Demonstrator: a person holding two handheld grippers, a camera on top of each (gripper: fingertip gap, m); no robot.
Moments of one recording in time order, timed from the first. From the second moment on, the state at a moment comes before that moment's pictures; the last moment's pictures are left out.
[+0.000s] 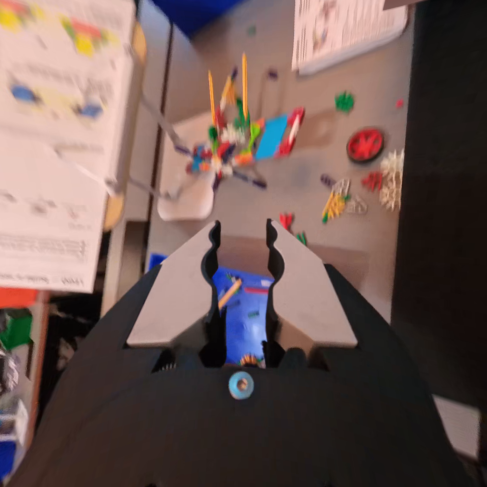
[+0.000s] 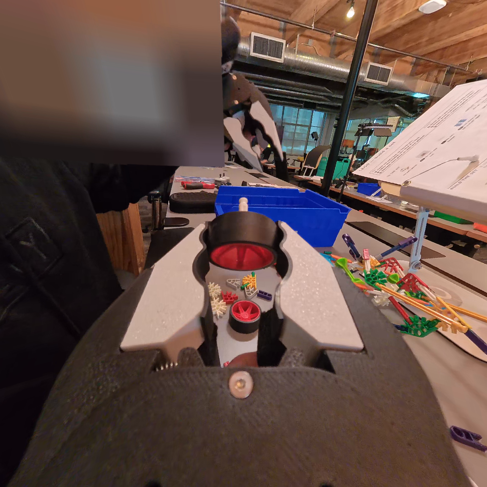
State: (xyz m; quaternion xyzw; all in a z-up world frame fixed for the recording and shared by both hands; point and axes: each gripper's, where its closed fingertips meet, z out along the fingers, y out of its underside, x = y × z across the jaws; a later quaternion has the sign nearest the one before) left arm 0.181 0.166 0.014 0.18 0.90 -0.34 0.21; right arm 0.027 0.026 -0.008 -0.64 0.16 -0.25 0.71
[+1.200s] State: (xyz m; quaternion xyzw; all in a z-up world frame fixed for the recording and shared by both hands) left arm 0.308 0.196 -0.150 0.21 0.96 -0.19 0.01; right arm 0.076 -0.012 -0.042 -0.65 0.27 -0.26 0.67
